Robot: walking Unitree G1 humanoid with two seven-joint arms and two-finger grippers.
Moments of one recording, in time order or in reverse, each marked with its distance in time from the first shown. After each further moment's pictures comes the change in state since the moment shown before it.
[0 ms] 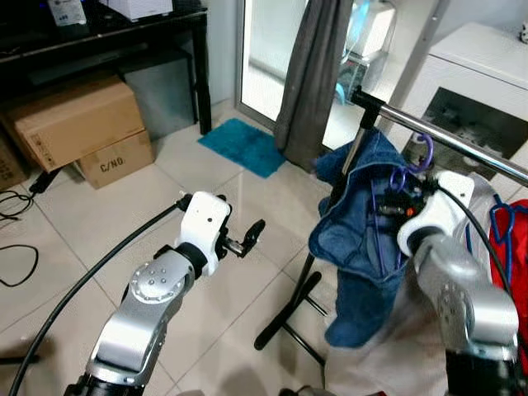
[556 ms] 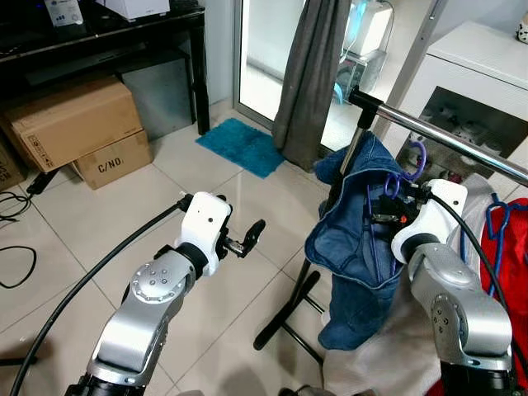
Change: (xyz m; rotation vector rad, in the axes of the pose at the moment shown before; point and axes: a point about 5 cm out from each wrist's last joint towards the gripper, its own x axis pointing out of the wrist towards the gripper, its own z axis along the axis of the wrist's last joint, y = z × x) left arm 0.000 -0.001 0.000 -0.003 0.003 -0.001; right arm -0.005 0.007 -0.007 0.005 0.008 -0.004
